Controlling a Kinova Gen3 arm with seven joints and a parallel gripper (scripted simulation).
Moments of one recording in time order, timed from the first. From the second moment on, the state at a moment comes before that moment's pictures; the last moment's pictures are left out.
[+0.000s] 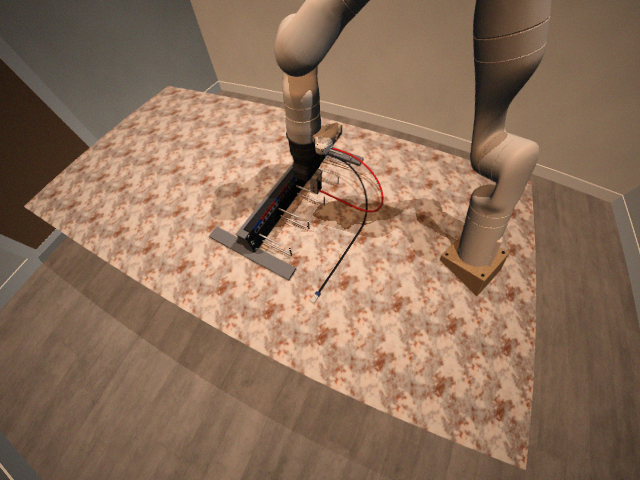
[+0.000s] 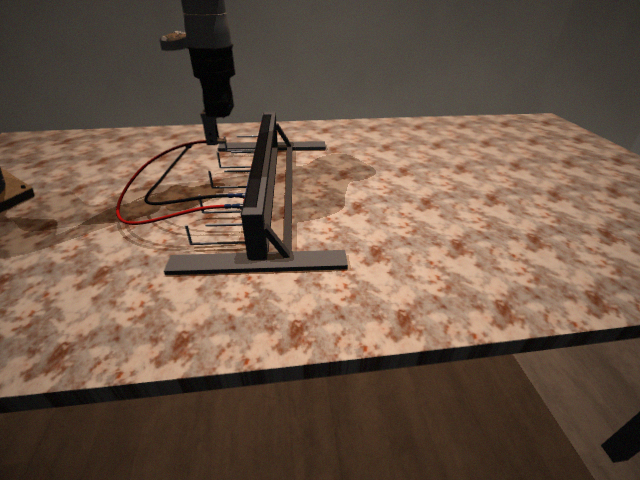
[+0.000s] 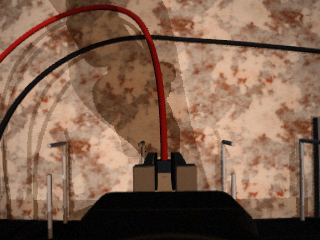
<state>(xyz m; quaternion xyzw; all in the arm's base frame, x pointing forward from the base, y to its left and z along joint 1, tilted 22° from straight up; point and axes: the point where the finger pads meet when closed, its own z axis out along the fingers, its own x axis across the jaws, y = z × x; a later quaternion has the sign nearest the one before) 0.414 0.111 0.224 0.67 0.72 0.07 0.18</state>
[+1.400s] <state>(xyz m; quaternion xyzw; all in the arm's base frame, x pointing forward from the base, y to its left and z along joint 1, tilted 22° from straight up) 0.416 0.112 0.223 0.67 0.72 0.07 0.18</state>
